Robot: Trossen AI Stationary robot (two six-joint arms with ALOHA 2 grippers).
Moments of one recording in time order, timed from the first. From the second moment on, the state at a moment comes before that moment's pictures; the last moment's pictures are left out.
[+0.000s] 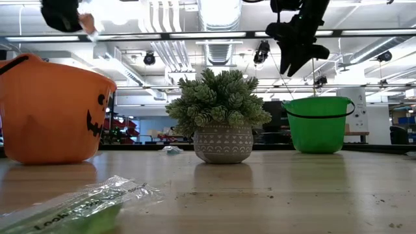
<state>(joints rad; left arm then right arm) -0.08 0.85 1.07 -1.10 0.07 -0.52 -0.49 1.34 1.31 -1.02 0.10 0.51</state>
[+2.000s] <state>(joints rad) -0.90 1.05 1.22 -1.20 -0.13 -0.80 0.02 1.12 1.31 -1.39 -0.03 1.31</state>
